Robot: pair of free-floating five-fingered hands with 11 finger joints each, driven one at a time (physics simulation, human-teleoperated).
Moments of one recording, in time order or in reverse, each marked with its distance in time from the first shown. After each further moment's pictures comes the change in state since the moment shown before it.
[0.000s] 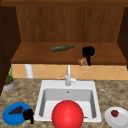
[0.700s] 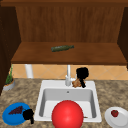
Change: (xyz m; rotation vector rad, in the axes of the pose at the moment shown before) left hand 0.000 0.000 0.000 0.000 0.000 0.000; right hand 0.060 0.117 0.082 -0.024 0.005 0.015
